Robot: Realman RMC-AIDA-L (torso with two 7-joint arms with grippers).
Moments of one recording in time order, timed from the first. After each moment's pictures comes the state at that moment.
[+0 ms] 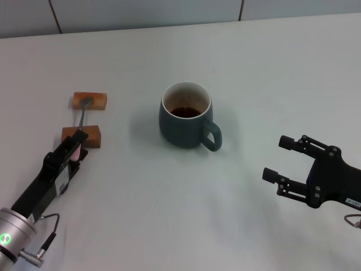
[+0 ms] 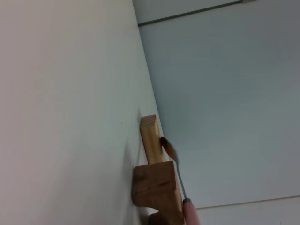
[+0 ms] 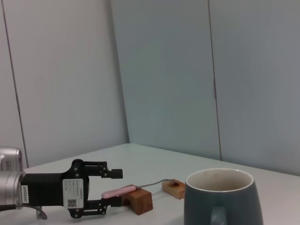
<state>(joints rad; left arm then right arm) -0.28 -2.07 0.04 -0.17 1.85 1.30 -1.57 0.20 2.08 -0.91 -0.46 -1.55 -1.57 0.83</state>
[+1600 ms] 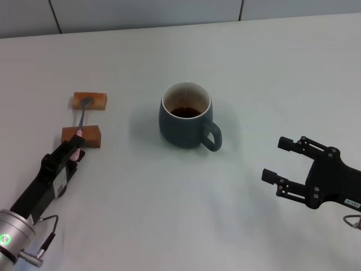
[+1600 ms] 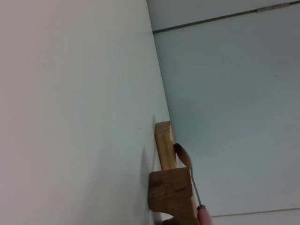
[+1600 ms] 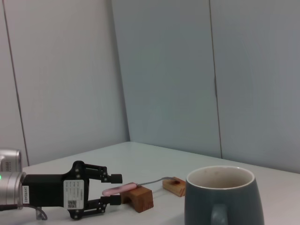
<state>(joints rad) -0.27 -2.07 0.02 -0.17 1.85 1.27 -1.58 0.20 2.08 -0.91 -0.46 -1.55 -1.57 0.83</state>
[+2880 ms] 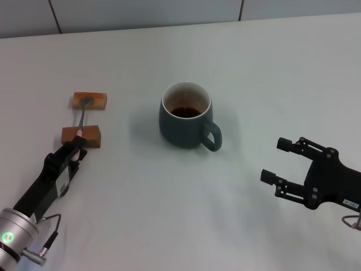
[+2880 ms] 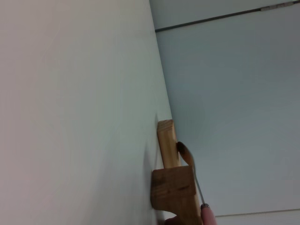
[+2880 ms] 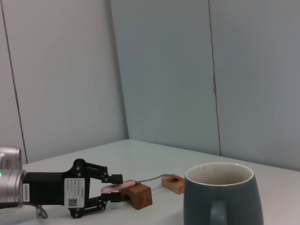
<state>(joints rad) -0.28 -2.08 0.01 -0.18 1.85 1.26 -1.58 0.21 2.07 -0.91 -0.44 -1.55 -1.56 0.81</state>
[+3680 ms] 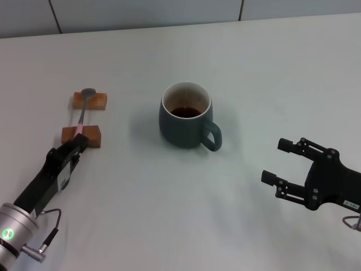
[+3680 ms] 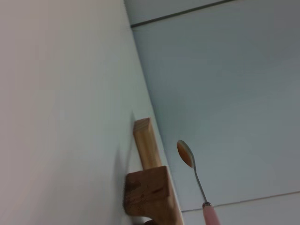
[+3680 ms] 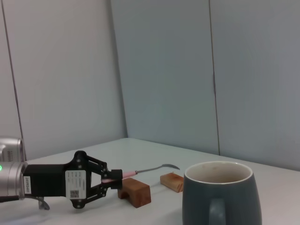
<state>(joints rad) -0.29 -2.07 0.02 -0.17 1.86 1.29 -1.53 0.20 2.07 -0.91 -0.44 -1.55 -1.55 0.80</state>
